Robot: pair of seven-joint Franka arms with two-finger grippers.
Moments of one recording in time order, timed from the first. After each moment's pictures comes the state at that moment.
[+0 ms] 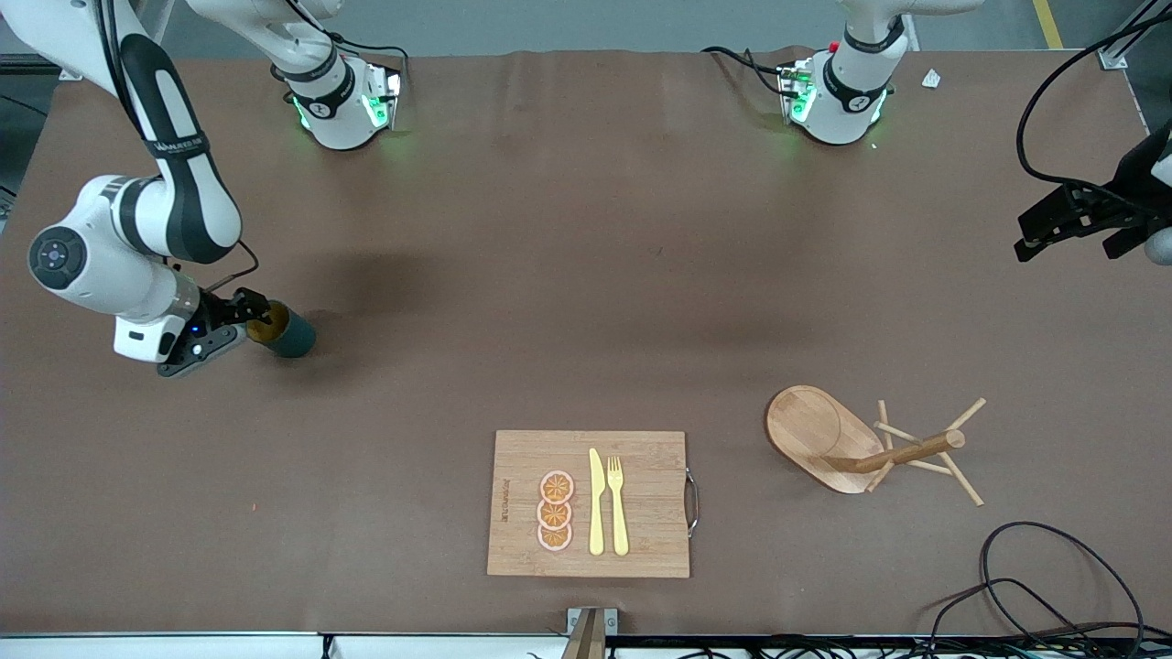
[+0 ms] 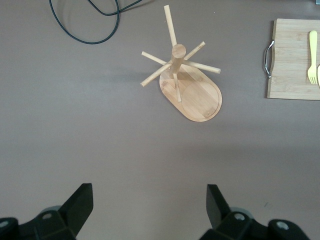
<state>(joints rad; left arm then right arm) -0.08 0.03 0.03 -1.47 0.00 1.57 -0.07 0.00 0.23 -0.13 -2.22 0.04 2.35 -0.70</state>
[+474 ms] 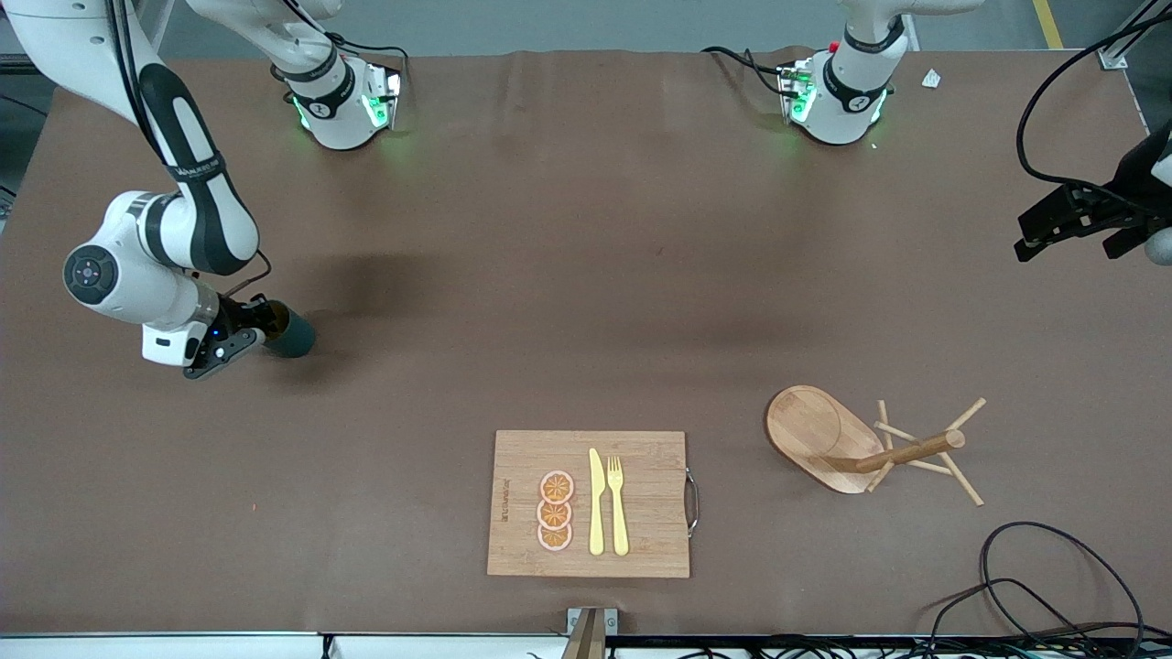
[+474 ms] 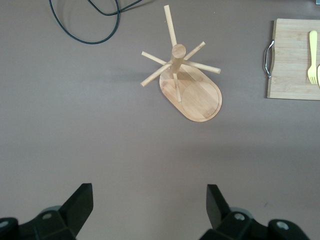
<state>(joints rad) -0.08 0.03 0.03 -1.47 0.00 1.57 -0.07 0.00 0.30 -0.13 -2.22 0.04 2.38 -0.74</state>
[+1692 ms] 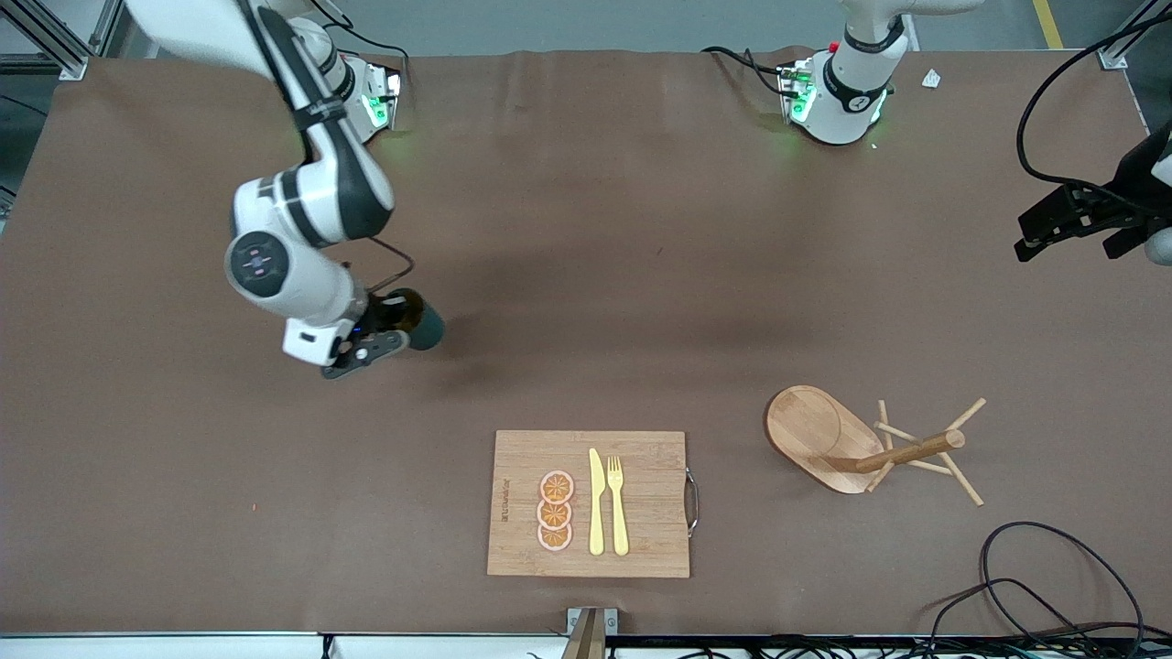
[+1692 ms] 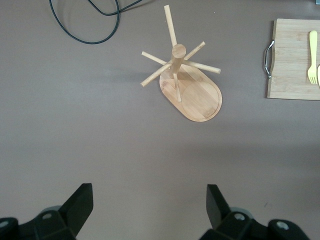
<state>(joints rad) -0.08 0.03 0.03 -1.47 0.00 1.57 -0.07 0.45 0.28 -0.08 -1.98 0.13 2.16 -0.09</state>
